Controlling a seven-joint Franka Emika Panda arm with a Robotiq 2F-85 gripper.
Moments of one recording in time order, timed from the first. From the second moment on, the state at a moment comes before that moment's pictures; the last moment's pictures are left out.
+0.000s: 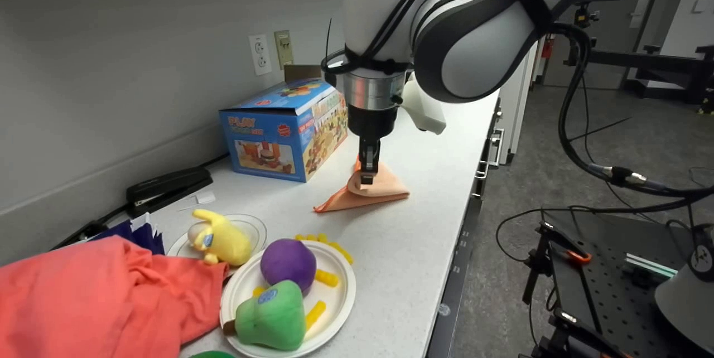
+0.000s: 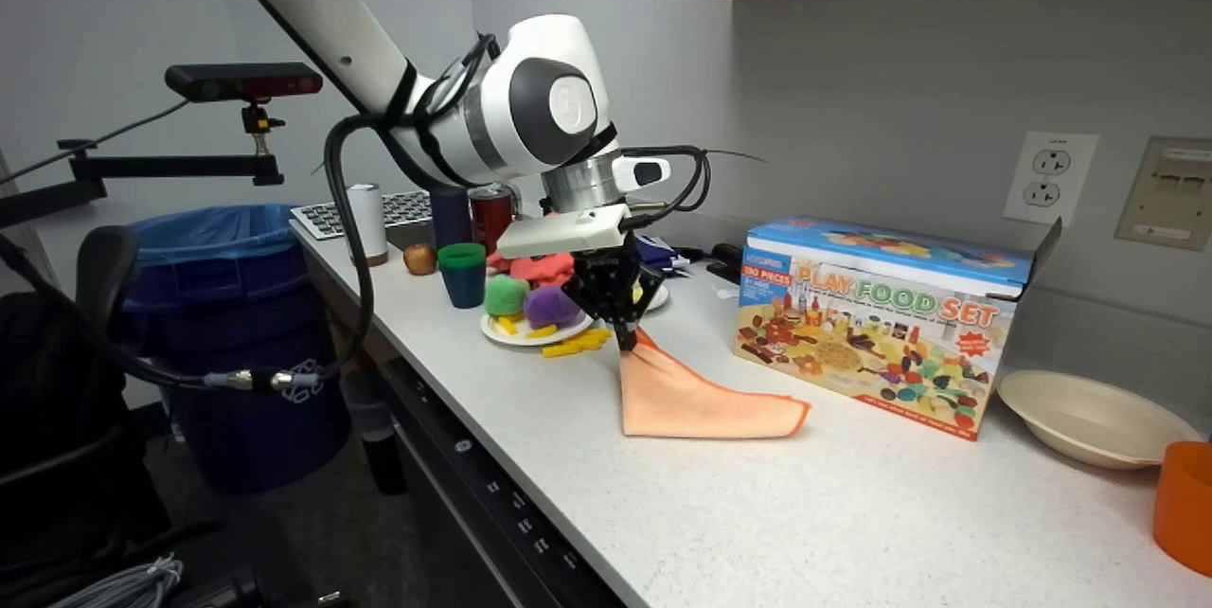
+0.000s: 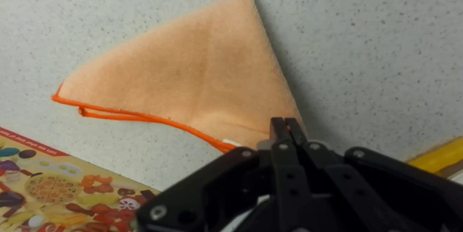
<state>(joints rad) 0.04 0.08 0.07 -2.29 -0.36 2.50 0.01</state>
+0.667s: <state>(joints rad) 0.05 0.14 0.05 -2.22 -0.47 2.57 0.13</state>
